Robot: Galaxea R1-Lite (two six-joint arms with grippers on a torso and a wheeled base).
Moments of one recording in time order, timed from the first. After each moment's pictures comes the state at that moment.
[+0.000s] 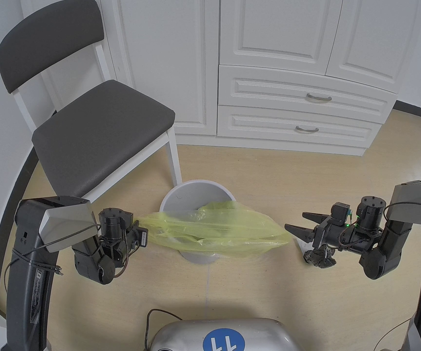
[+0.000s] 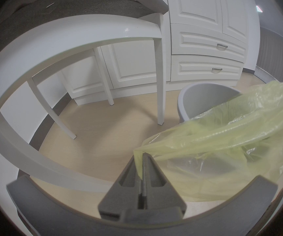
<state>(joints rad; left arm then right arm) -0.23 2.59 -0.94 -1.28 0.17 0.11 0.13 2.33 -0.59 -1.53 0.64 0.12</state>
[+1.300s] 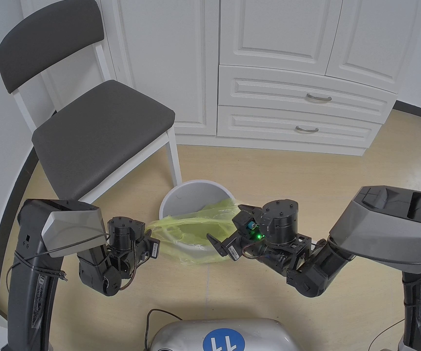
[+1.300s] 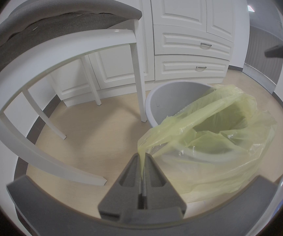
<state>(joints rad) -0.32 2.56 -0.83 -1.34 0.16 0.11 0.68 2.32 -0.95 -1.14 -0.12 -0.34</state>
